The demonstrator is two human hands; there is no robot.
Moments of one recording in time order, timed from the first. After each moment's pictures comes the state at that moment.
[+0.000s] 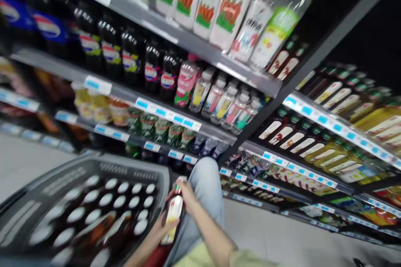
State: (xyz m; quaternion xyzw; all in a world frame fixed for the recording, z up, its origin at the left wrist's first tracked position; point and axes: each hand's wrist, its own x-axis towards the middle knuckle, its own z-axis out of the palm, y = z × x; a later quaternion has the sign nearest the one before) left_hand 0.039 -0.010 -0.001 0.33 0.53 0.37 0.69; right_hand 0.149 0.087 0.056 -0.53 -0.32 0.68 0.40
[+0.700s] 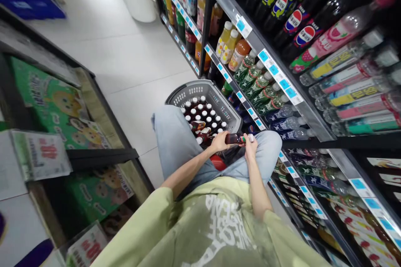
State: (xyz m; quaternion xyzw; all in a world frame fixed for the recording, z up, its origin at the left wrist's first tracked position) left_hand 0.012 -0.006 -0.004 0.53 0.68 0.31 0.41; right_hand 0.176 0.063 0.051 -0.64 -0.42 0.52 0.38
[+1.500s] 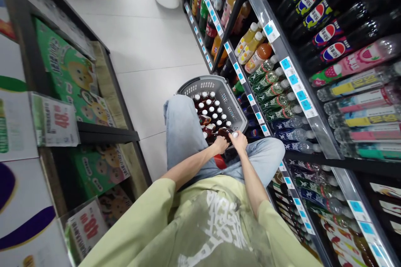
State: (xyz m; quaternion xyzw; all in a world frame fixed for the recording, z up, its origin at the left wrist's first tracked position) left_hand 0.018 -0.023 -0.017 0.67 0.64 0.07 0.35; right_hand 0.122 0.067 0.027 -0.60 -0.78 0.18 -0.07
